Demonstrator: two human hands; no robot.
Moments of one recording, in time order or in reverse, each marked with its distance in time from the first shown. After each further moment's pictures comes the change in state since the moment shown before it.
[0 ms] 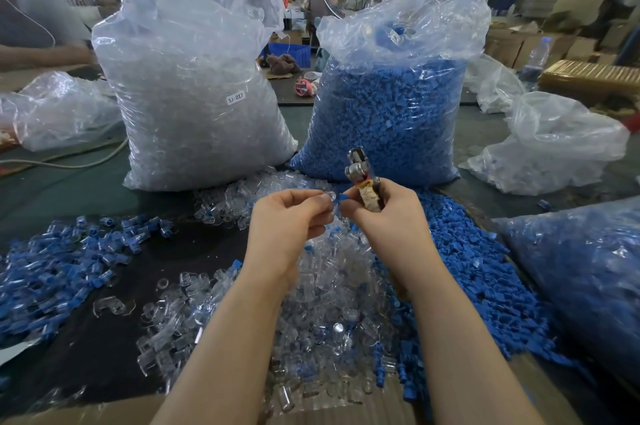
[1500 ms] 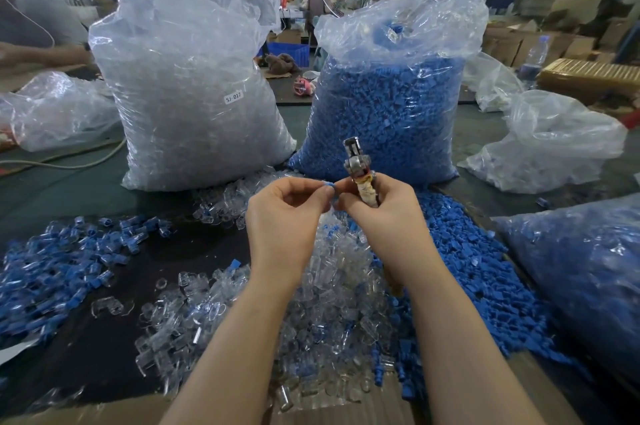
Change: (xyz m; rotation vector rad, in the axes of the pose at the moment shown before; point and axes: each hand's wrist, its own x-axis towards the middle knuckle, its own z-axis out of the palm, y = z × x) left_hand -0.006 -0.002 0.008 0.178 0.145 0.354; right_hand -0.003 -0.008 0.000 0.169 -0.066 -0.075
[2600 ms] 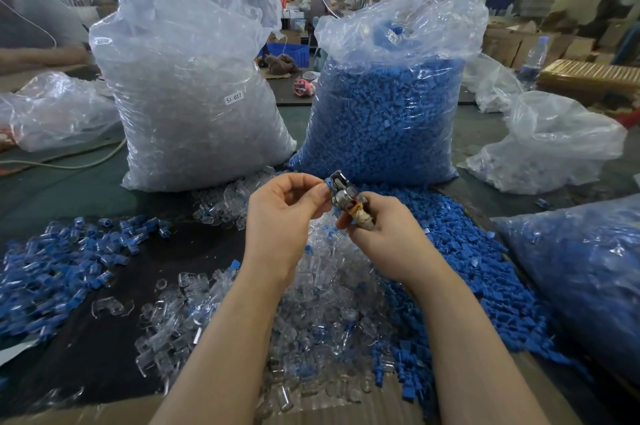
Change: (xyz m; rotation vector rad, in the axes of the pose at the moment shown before) left_hand 0.005 0.001 -0.007 -0.150 -0.152 -0.006; right_hand -0.001 0.015 -0.013 -0.385 -0.215 0.010
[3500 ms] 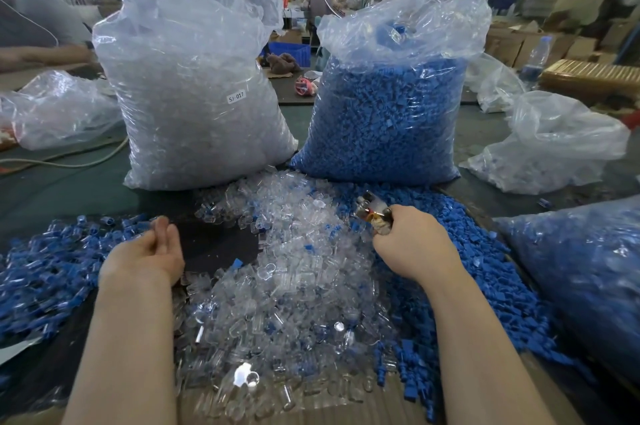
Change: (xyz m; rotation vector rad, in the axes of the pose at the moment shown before) left_hand 0.032 -0.026 -0.147 -1.085 0.921 -0.580; right_hand 0.006 0.020 -0.008 -0.516 0.016 0.283
